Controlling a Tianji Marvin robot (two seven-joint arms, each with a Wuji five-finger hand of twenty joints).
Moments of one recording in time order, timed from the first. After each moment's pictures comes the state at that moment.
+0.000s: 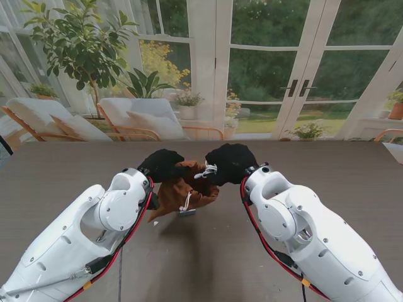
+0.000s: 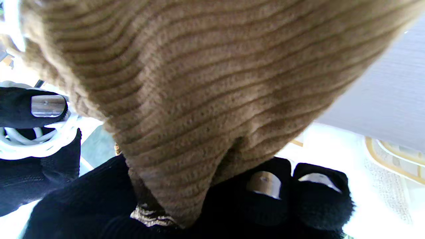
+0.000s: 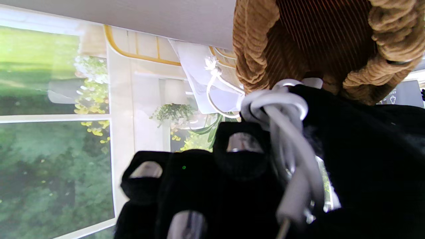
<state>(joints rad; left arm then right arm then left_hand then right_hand) 1.30 -1.10 -1.04 -1.72 0.55 0.23 -0.17 -1.27 -1.07 0.99 -1.79 -0.92 0.06 0.16 0.63 -0.33 0.85 0.00 0.97 0.22 1.31 1.06 1.26 0.21 1.10 1.35 1.17 0.28 1.59 0.85 0.90 0.42 1.75 0.62 0.55 -0.66 0.92 0.06 0.94 0.01 1.19 0.56 1.38 -0.08 1.26 0.87 1.31 -0.05 1.73 1.10 0.66 -0.01 1.85 0.90</state>
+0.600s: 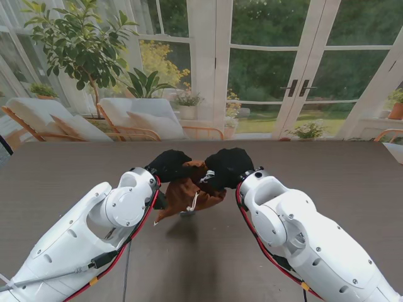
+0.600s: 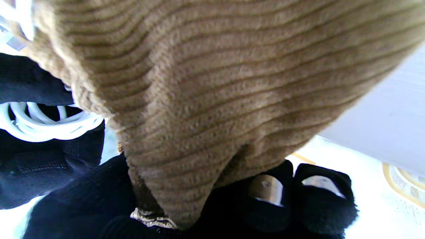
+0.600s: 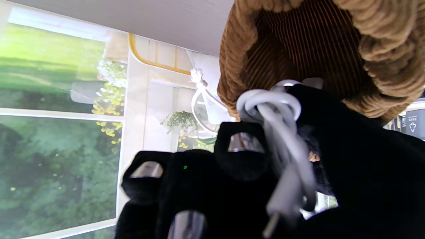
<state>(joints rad) 1.25 -1.11 -0.99 -1.68 0.44 0.24 -0.15 -1.27 -1.07 0.93 -1.83 -1.04 0.16 0.22 0.63 -0.33 0.85 -0.01 0.99 0.22 1.31 1.06 1.28 0.21 1.08 1.35 1.21 0.28 1.59 0.85 0.93 0.43 1.76 0.61 0.57 -0.65 0.92 0.02 0.90 0.02 1.19 0.49 1.38 -0.09 1.26 0.87 1.31 -0.06 1.73 1.10 0.66 -0.03 1.85 0.90</state>
